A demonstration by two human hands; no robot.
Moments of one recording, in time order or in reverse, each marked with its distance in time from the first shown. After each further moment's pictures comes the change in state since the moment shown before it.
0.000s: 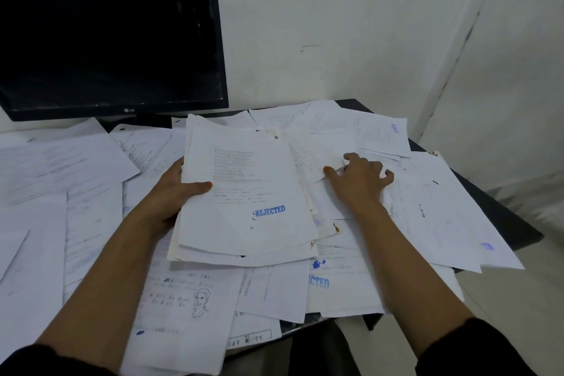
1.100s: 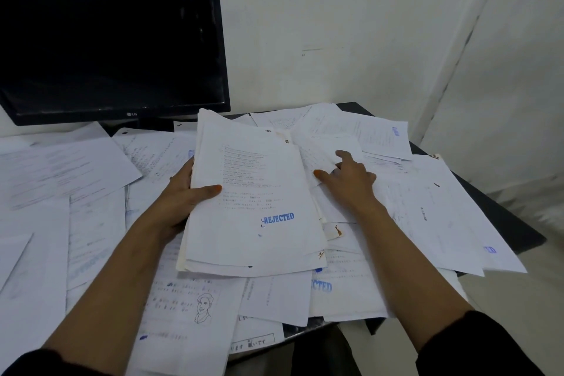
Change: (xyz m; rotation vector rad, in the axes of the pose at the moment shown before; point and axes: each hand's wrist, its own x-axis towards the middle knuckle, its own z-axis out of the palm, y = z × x) left_hand -0.005 0.002 0.012 -0.032 -0.033 0.064; right_hand 0.003 -0.005 0.002 0.279 -0.130 -0.126
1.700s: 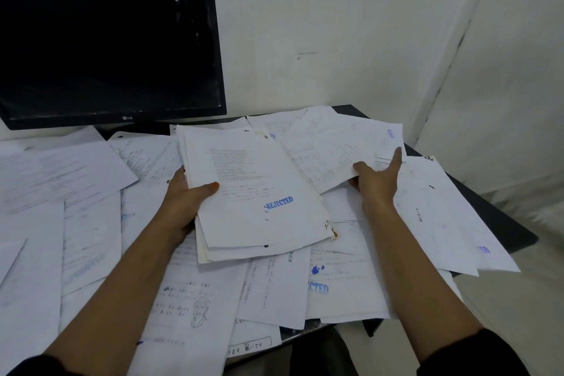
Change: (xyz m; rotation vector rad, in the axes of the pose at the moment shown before) left_hand 0.003 -0.004 0.018 -0.112 0.183 0.019; right_hand -0.006 0.016 -0.025 0.979 0.380 0.395
